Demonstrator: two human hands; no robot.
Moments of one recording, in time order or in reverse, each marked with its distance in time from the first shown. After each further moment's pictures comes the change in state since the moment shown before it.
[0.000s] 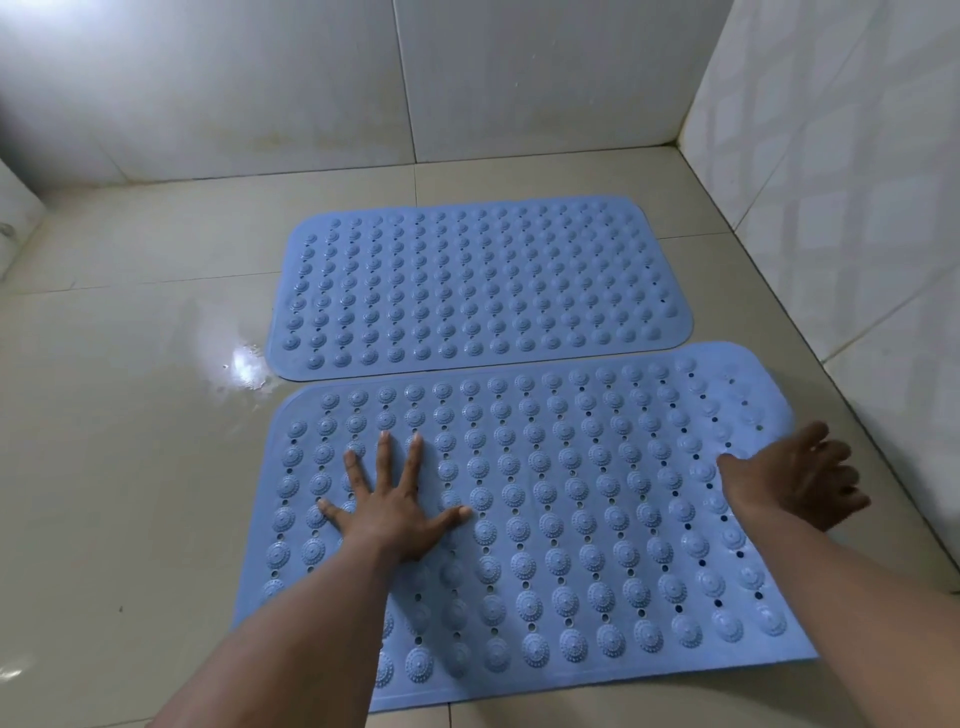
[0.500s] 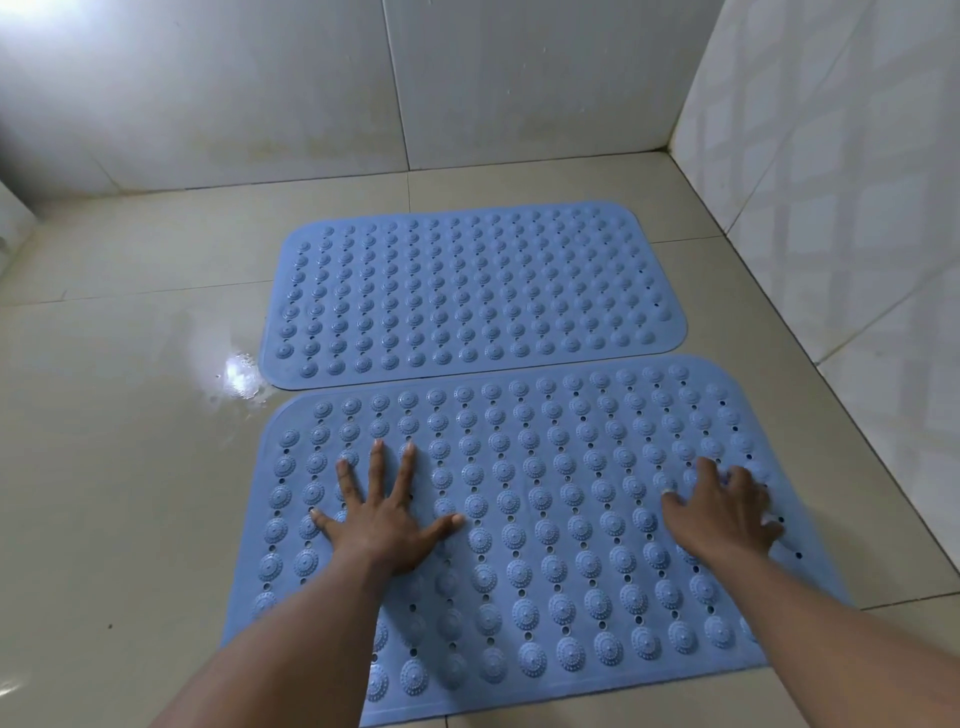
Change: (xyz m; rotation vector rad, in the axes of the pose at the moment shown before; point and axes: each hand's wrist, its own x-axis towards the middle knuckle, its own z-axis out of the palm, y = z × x) left_hand 0.002 -0.004 0.003 0.033 0.022 -0.001; right_hand -0.038 0.009 0.028 -0.133 -0.473 -0.203
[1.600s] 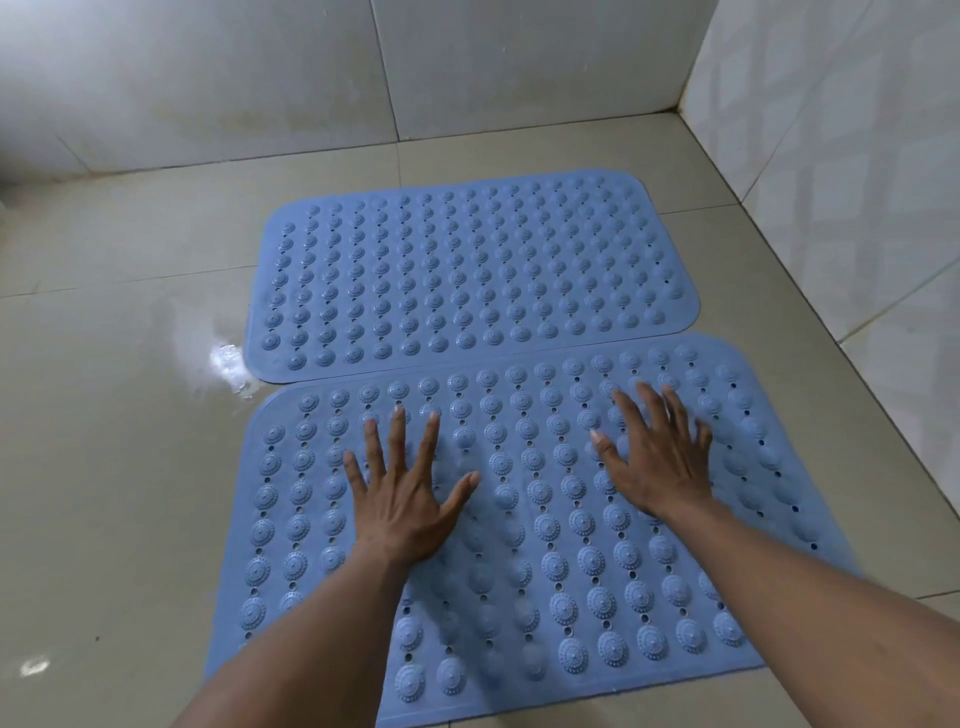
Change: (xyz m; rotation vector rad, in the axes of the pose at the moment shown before) left_hand 0.020 0.027 0.005 0.047 0.342 0.150; right_hand 0.021 -0.059 0.013 -0.118 0.117 -0.541
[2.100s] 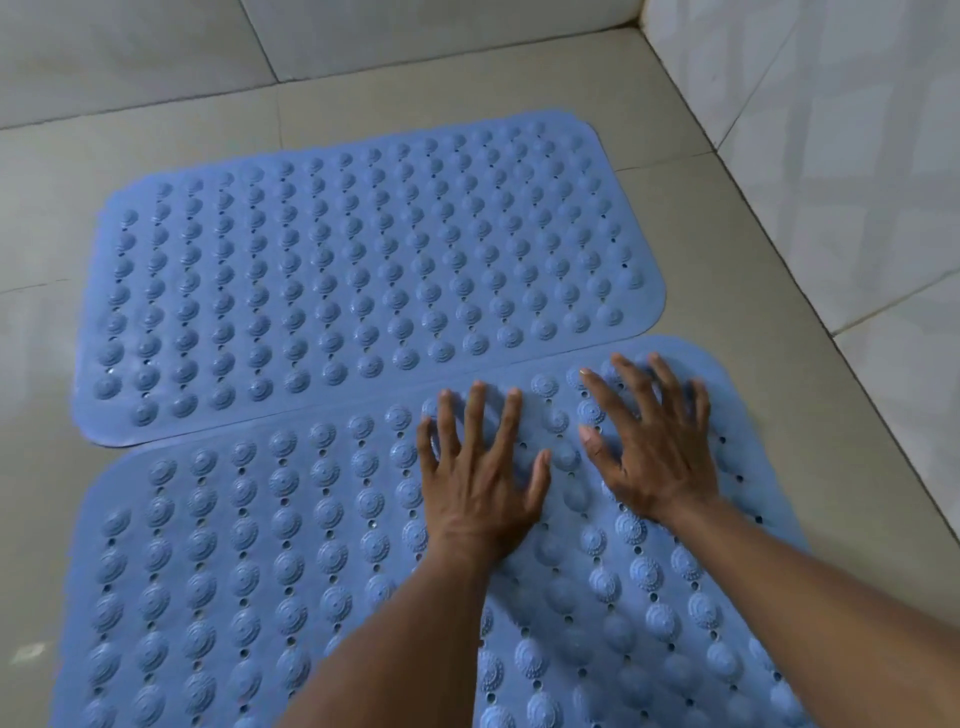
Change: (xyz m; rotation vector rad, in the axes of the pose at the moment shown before) left_hand 0.084 0.165 0.035 -0.019 0.171 0.199; right_hand 0.074 0.070 0.015 -0.043 0.182 -0.148
